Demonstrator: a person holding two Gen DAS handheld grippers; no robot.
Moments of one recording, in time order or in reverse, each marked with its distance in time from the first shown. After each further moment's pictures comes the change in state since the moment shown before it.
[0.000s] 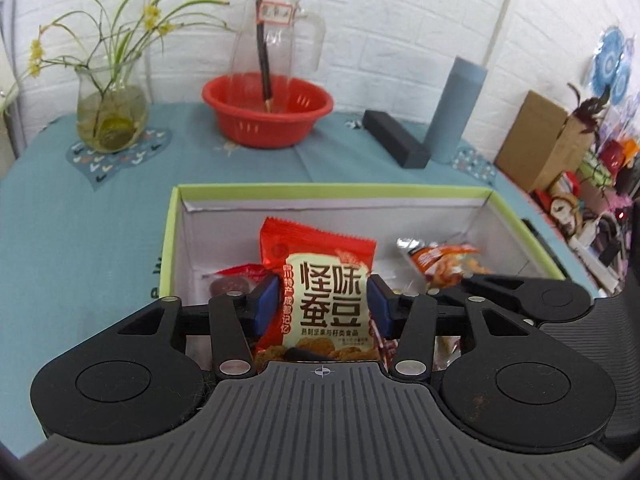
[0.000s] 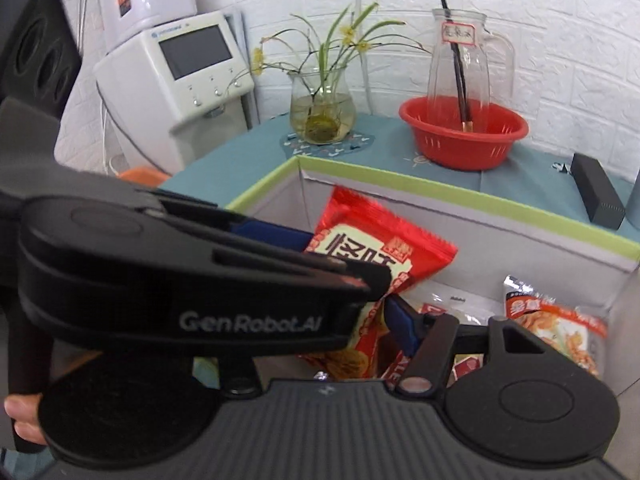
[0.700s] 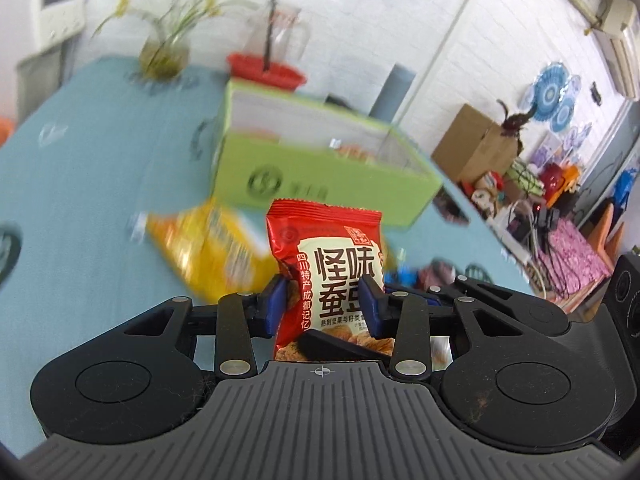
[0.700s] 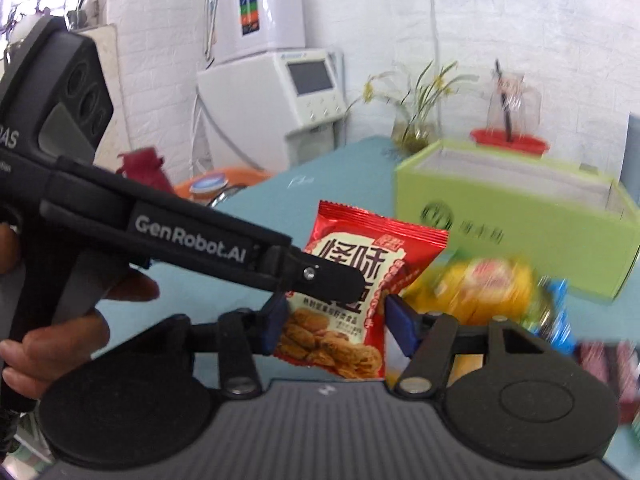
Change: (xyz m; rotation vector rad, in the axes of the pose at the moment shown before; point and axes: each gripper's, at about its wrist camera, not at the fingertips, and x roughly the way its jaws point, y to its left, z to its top) left arm -0.191 -0.016 -0.147 -0.106 -0.058 -0.125; right arm -0.150 0.131 -0.127 -0.124 -0.201 0.020
